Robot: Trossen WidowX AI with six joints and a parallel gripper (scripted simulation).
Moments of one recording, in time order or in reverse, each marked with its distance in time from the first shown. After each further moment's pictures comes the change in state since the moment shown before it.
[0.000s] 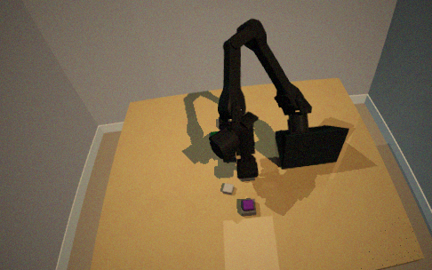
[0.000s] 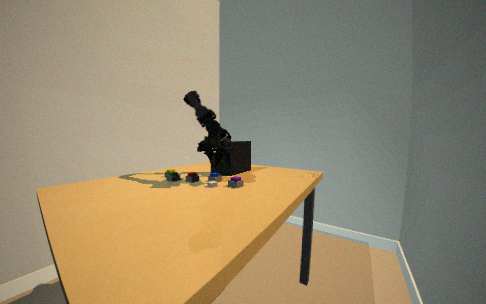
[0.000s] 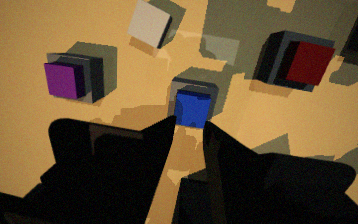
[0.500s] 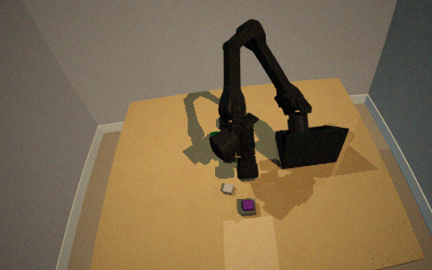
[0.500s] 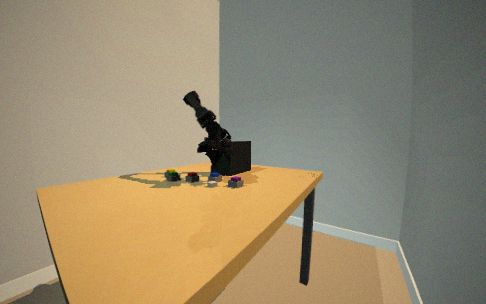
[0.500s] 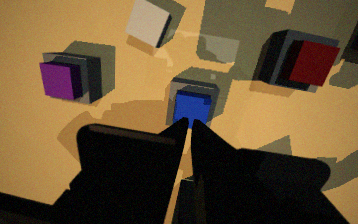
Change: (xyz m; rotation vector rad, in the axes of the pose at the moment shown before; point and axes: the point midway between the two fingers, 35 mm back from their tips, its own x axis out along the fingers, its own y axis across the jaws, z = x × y) arm 0.005 0.000 -0.001 -0.001 0.000 -0.001
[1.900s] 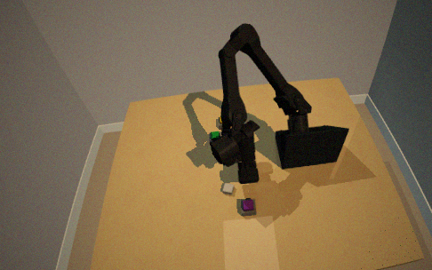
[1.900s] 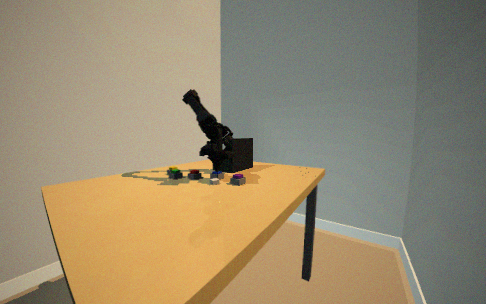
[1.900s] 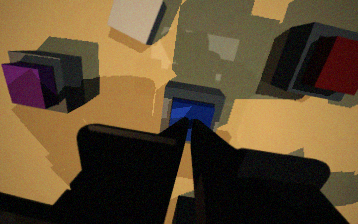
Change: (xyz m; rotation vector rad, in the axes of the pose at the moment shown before) arm 0.030 -0.002 -0.001 -0.006 0.004 -0.008
